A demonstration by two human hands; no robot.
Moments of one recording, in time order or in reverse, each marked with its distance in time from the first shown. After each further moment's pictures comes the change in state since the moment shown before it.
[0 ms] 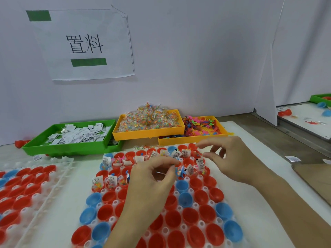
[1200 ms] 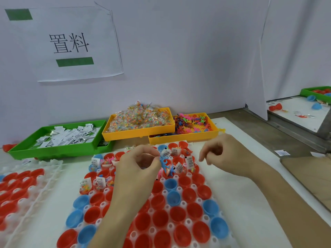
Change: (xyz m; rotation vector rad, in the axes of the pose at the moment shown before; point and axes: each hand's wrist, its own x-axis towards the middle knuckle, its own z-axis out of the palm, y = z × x) left_hand 0.016 0.000 0.007 0.032 0.094 -0.134; right_hand -0.004 0.009 -0.018 0.139 -0.155 0.163
